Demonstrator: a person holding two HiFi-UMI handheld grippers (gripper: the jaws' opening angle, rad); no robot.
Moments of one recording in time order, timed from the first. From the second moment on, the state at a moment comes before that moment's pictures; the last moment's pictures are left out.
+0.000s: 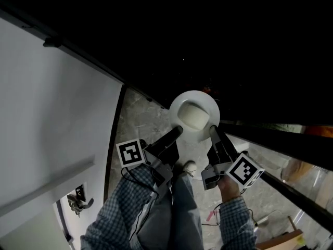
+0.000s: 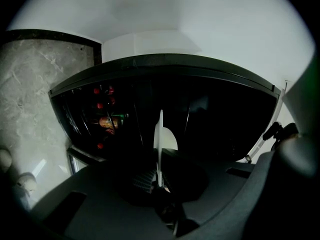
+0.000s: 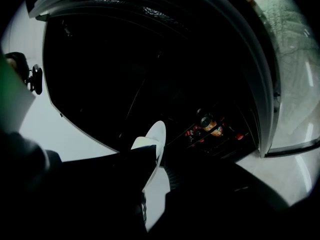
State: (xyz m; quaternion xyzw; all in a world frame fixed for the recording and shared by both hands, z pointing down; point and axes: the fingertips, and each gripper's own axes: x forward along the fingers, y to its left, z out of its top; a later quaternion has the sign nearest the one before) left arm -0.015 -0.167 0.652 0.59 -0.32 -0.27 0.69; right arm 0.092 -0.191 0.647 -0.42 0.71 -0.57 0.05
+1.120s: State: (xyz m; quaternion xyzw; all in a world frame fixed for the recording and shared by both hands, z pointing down) left arm -0.012 -0.204 0.692 0.58 -0.33 -0.27 0.70; right arm 0.093 -0.225 0.693 -0.46 0.67 -0.59 0.02
